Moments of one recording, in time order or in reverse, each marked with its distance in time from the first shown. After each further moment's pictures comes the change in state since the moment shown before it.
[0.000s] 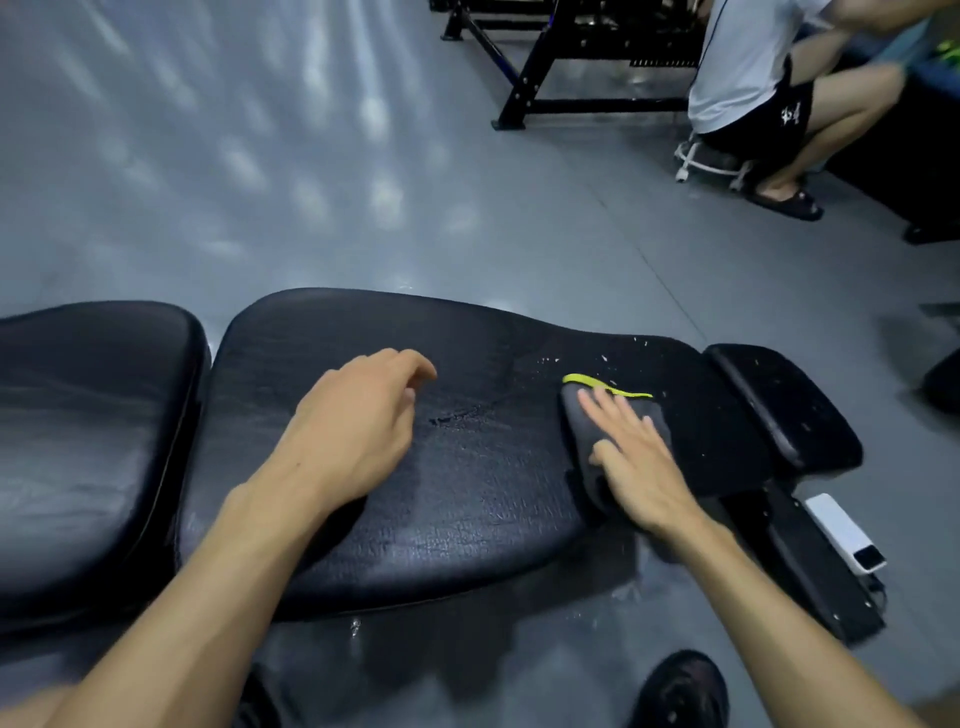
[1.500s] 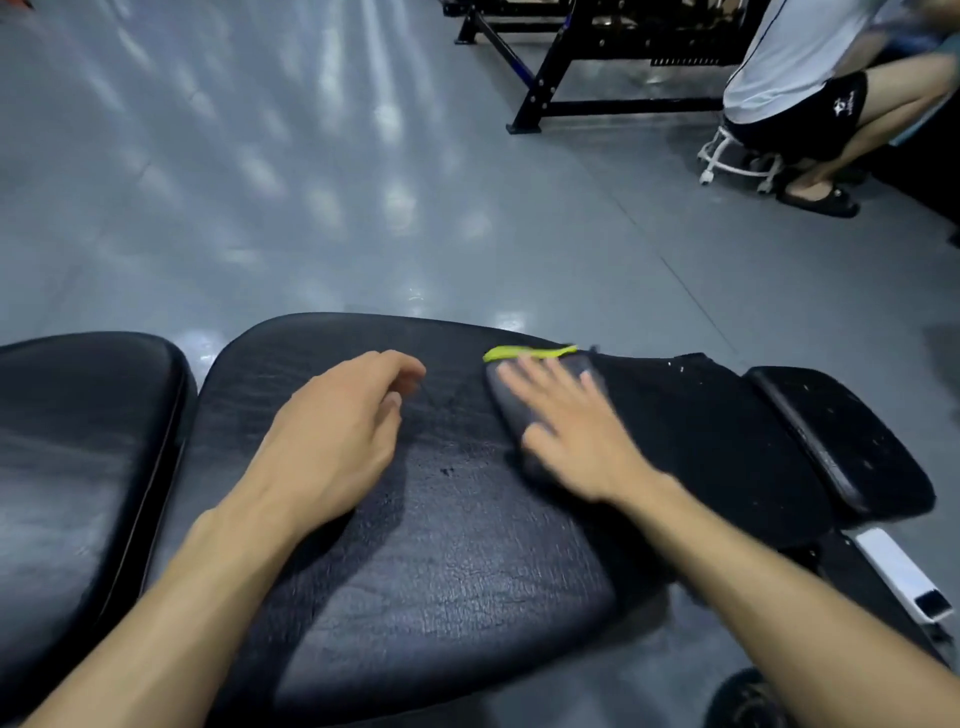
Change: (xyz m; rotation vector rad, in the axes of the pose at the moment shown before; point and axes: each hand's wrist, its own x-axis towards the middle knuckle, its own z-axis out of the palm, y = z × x) left_hand 0.037 -0.027 -0.002 -0.116 0.086 -0.038; right_hand 0.097 -0.054 0.015 -0.264 -0.029 -0.363
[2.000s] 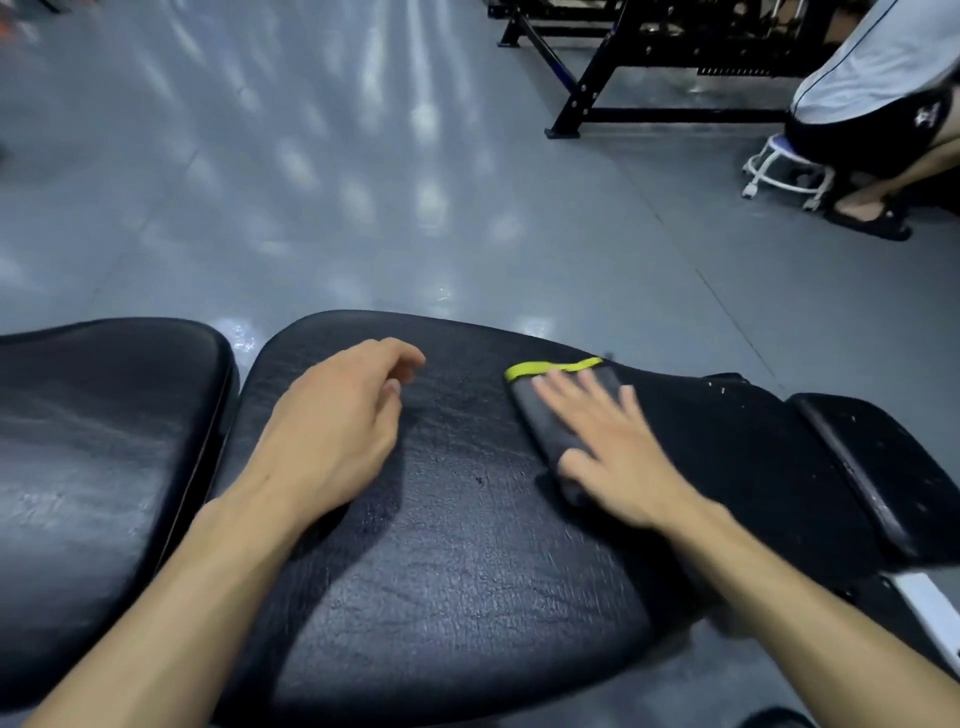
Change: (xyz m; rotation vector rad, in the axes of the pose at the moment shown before) left_hand -0.001 -0.018 -0.015 -0.022 0.084 -0.093; right_hand -0.002 0.001 -0.004 0.043 -0.051 -0.028
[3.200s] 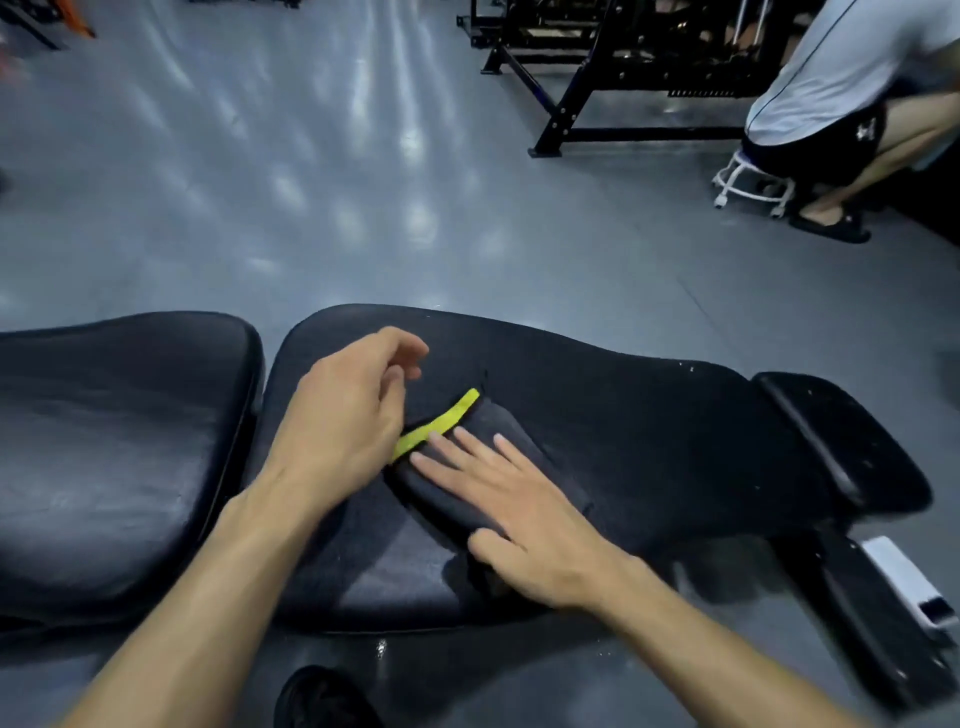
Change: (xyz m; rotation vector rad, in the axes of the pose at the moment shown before) left_hand -0.045 0.015 -0.012 -0.153 0.107 0.032; right_hand -0.071 -0.118 0.031 0.197 0.002 -0.393
